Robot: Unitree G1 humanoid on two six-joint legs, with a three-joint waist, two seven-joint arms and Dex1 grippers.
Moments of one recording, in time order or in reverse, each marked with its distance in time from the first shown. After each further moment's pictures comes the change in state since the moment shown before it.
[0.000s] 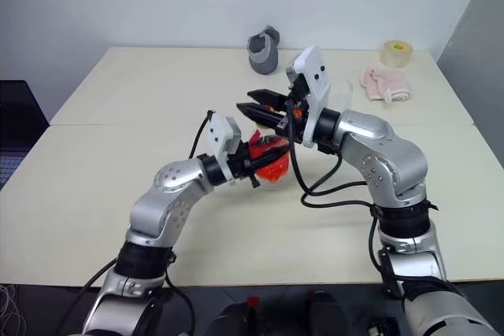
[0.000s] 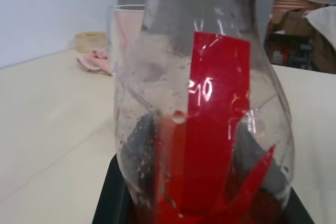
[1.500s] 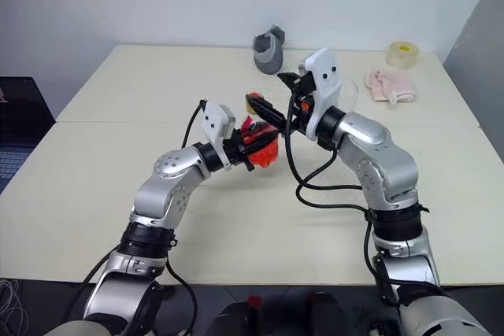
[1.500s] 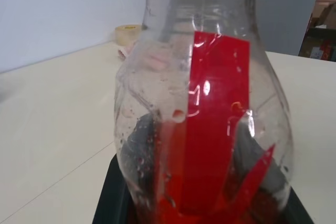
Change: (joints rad) left arm -0.168 -0.036 0.026 0.348 0.074 -0.179 0.039; right arm 0.047 0.097 -0.022 0.050 -0.172 -0.158 -0.281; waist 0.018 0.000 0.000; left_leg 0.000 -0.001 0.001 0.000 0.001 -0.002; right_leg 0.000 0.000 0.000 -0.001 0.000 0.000
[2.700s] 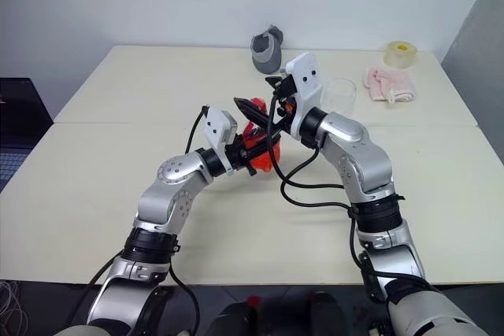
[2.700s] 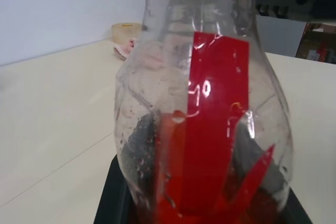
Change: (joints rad) left arm 0.036 -0.019 0.006 -0.028 0.005 0.007 0.008; right arm -0.037 0.067 0.046 0.142 -0.068 -0.078 0.017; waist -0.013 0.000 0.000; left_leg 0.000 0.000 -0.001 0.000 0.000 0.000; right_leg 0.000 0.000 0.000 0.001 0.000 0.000
